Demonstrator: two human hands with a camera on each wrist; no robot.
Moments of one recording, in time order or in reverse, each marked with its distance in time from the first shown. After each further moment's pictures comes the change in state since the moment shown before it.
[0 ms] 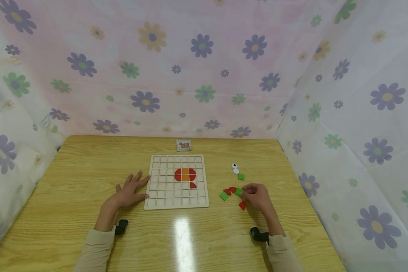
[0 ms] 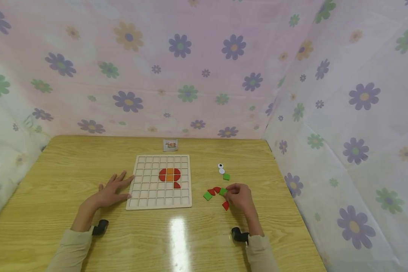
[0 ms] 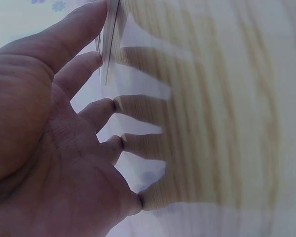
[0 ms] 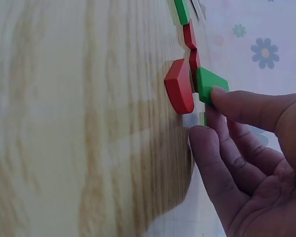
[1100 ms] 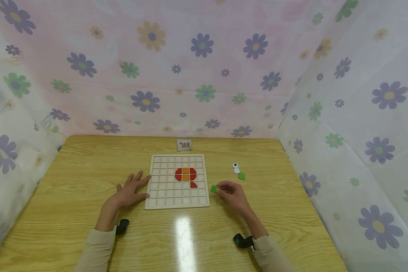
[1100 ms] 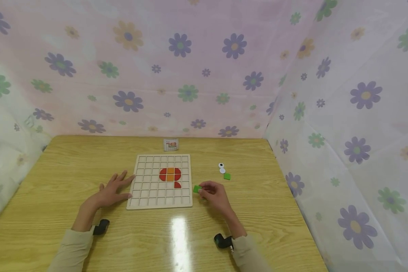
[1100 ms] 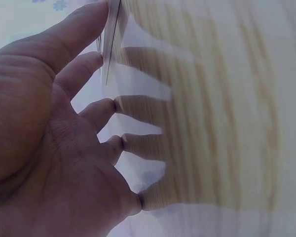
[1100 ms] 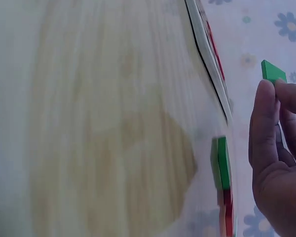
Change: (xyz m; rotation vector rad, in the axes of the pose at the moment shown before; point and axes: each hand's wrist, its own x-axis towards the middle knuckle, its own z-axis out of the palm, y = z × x) left_hand 0.000 0.003 0.000 0.016 0.002 -0.004; right_hand -0.003 -0.038 0.068 0.427 -0.153 -0.219
